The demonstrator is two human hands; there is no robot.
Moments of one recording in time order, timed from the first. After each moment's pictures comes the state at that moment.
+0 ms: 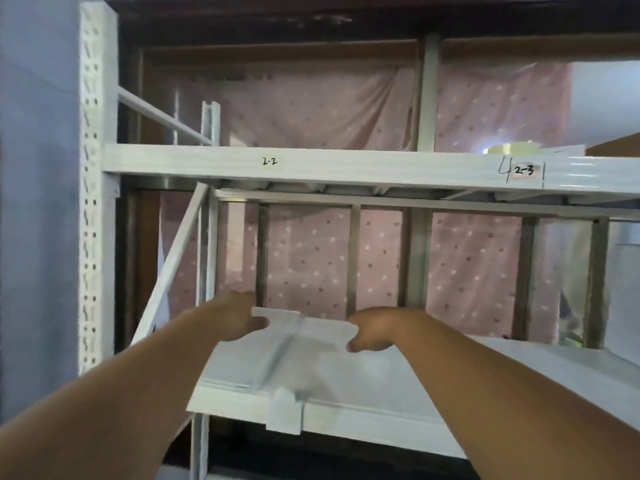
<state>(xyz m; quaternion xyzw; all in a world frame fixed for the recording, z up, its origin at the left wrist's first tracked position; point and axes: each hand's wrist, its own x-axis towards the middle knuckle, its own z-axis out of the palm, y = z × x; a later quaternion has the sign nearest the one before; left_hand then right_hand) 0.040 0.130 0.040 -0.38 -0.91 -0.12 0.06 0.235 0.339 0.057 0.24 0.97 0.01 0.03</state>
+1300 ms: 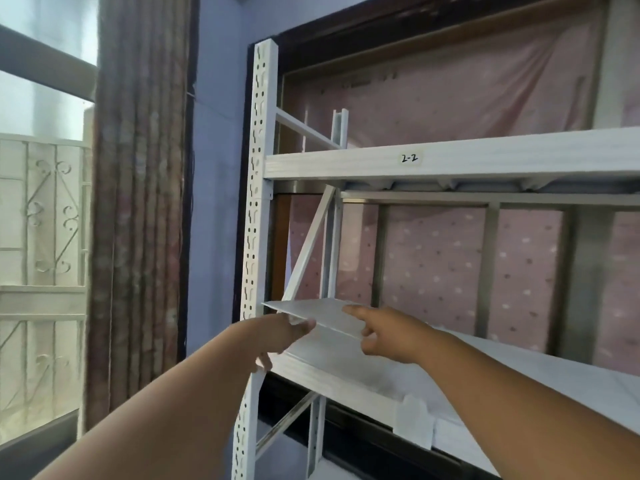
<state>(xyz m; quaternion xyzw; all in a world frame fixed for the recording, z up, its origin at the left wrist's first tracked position) 0.029 -0.011 0.010 -0.17 -0.93 -0.28 -0.13 0.114 0.226 0.020 -0.02 0.99 -0.11 -0.08</state>
